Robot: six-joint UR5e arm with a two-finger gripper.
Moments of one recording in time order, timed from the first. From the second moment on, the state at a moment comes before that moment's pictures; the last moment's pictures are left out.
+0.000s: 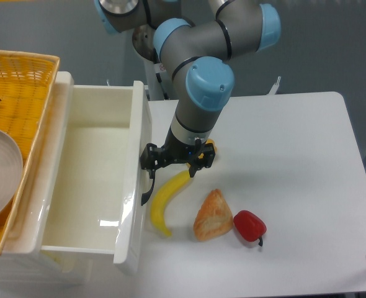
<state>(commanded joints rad) 2.43 -1.85 -1.53 -1.31 1.28 0.23</state>
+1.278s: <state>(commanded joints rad) 2.47 -1.86 -1.53 -1.37 1.16 0.23</state>
